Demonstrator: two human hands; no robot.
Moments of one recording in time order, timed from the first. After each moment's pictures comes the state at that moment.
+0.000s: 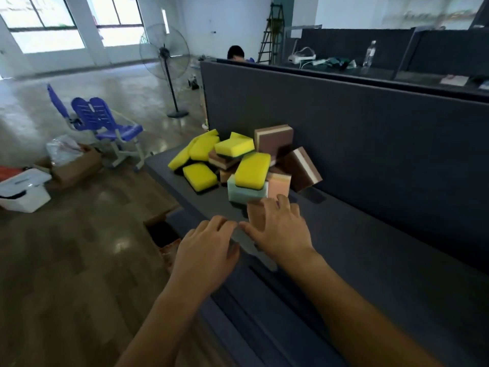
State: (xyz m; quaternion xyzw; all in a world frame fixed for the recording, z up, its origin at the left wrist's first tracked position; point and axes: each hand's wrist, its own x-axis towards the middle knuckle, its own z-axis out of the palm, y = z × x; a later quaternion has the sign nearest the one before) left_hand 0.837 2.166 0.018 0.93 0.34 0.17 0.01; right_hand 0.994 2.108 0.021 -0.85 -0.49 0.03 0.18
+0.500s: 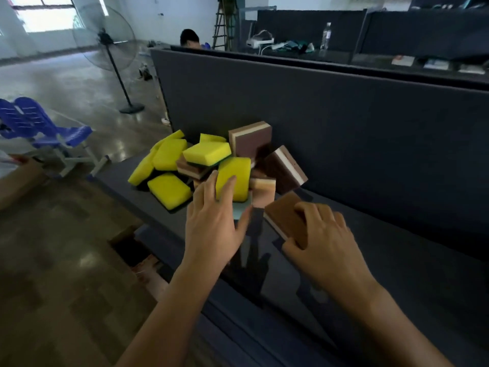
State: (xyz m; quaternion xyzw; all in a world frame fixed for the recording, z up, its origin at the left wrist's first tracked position) left_hand 0.922 2.237 0.019 0.92 0.30 0.27 0.05; right_hand 1.026 2.065 0.044 -0.90 -0.39 0.03 0.20
